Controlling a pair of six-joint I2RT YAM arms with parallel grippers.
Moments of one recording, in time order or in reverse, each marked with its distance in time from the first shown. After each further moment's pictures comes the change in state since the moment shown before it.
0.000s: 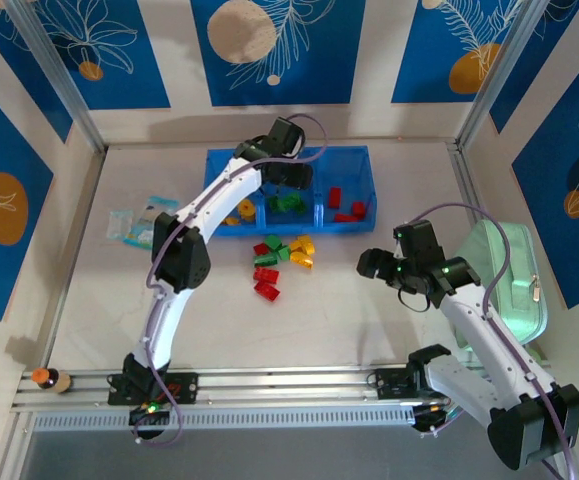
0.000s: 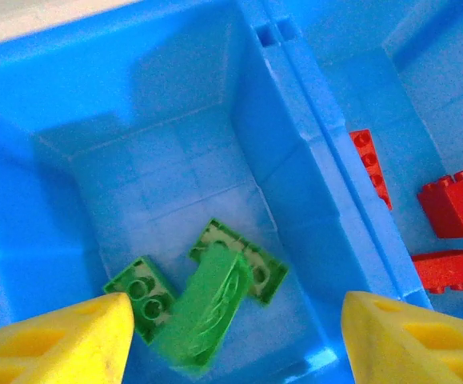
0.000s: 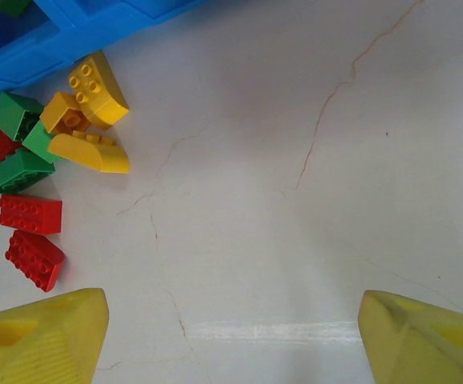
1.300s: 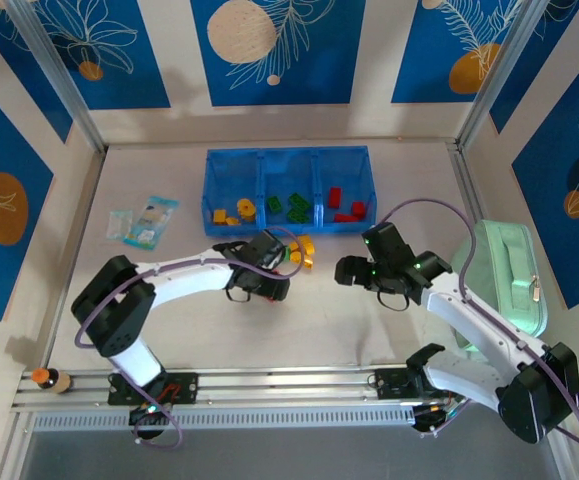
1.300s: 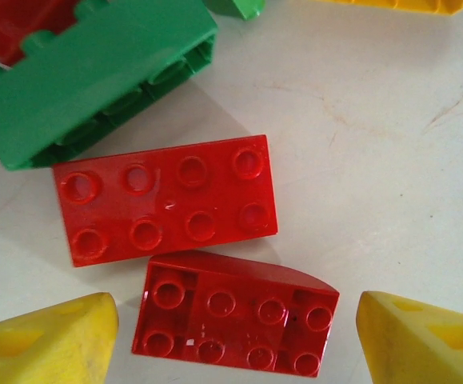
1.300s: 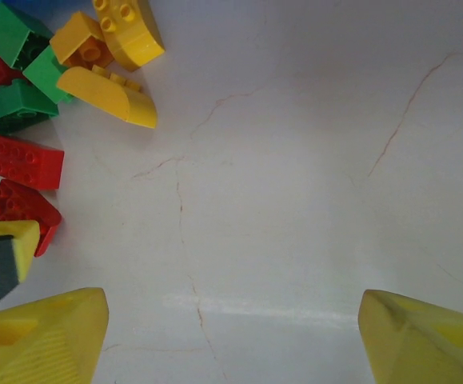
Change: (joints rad) left arm -0.246 -0.652 -1.325 0.386 0.024 -0.215; right arm 0.214 0.120 0.001 0.075 0.087 0.048
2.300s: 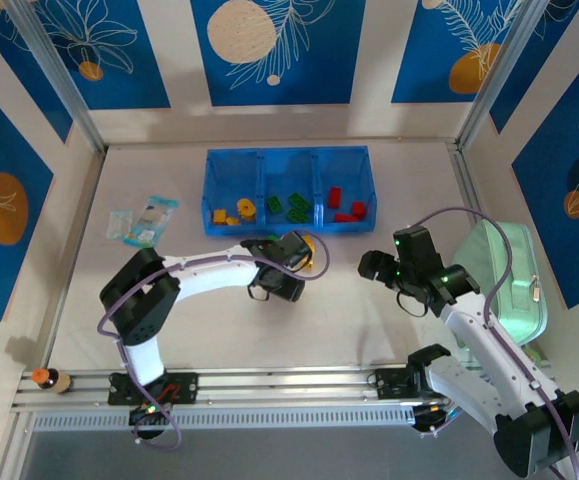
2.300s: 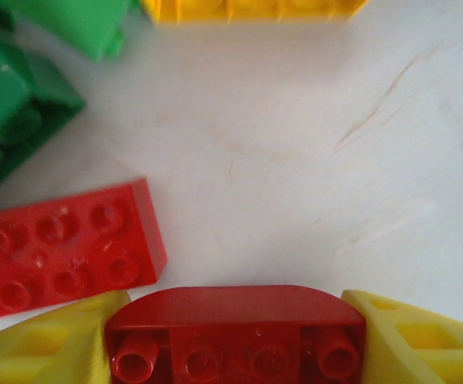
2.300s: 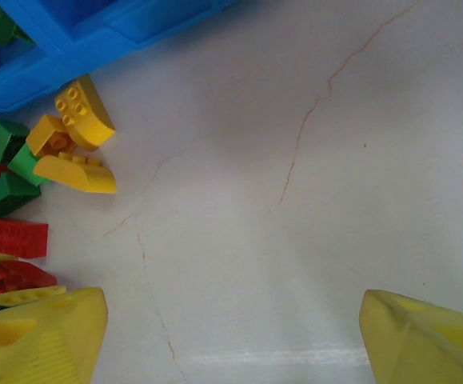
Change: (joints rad) left arm -0.098 0.134 0.212 -0.106 -0.060 0.018; right arm -0.179 -0.175 -0.050 -0.039 0.019 0.016
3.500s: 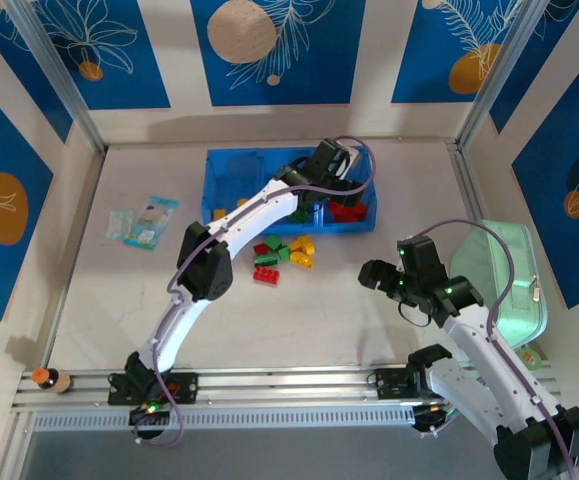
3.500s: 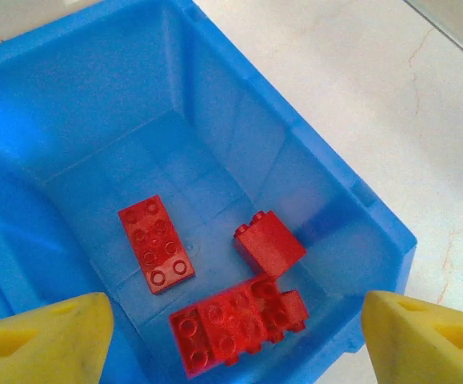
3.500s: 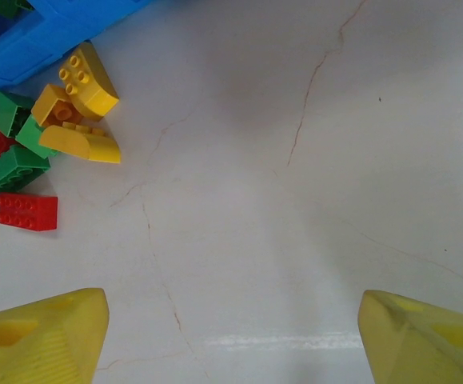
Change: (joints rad) left arm 0.156 0.616 1.152 -0.032 0.066 0.262; right arm -0.015 -0.080 -0.073 -0.008 -0.088 0.017
